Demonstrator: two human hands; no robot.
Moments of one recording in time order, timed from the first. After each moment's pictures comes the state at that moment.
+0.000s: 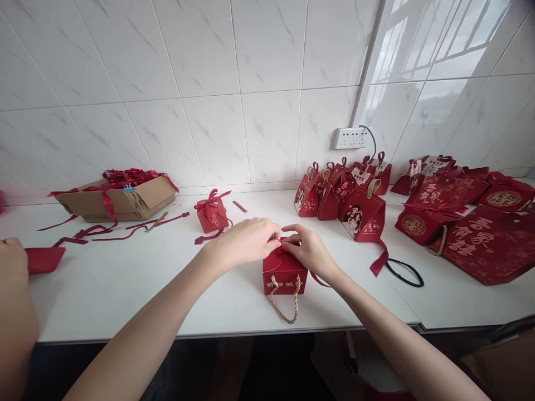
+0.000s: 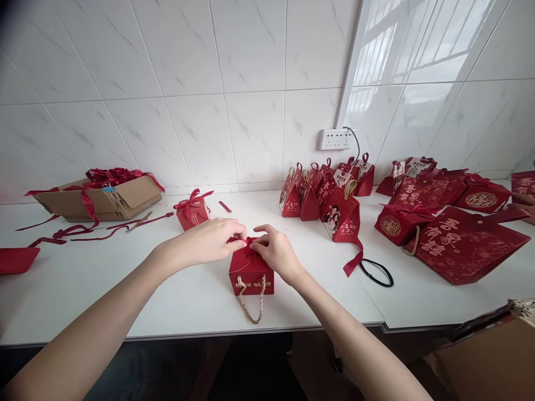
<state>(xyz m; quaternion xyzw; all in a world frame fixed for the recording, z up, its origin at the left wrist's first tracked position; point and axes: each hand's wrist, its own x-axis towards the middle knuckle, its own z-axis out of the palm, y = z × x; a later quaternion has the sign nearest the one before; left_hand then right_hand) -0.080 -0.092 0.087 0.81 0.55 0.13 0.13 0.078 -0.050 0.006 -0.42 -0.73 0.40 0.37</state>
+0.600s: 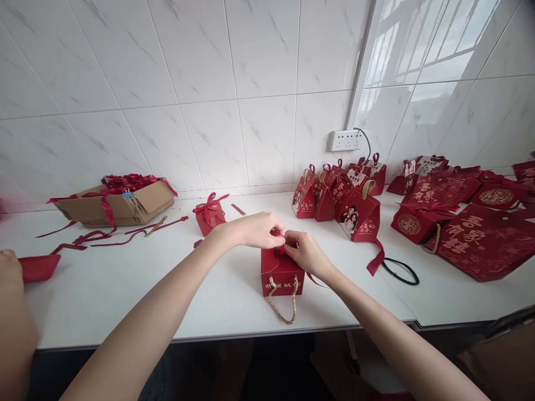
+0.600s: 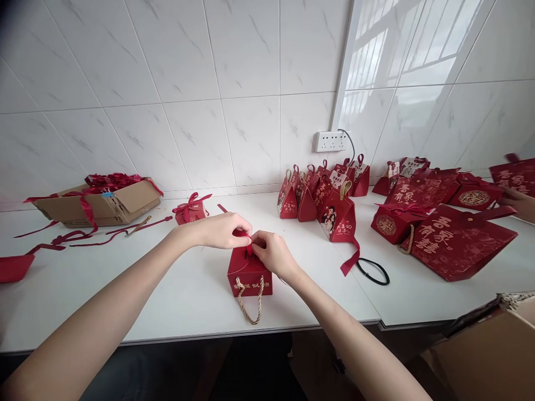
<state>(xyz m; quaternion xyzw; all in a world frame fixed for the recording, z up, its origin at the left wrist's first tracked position) -0.075 -0.063 0.100 0.82 0.52 0.03 0.22 0.077 -0.050 0.006 -0.39 -0.76 0.37 0.37</state>
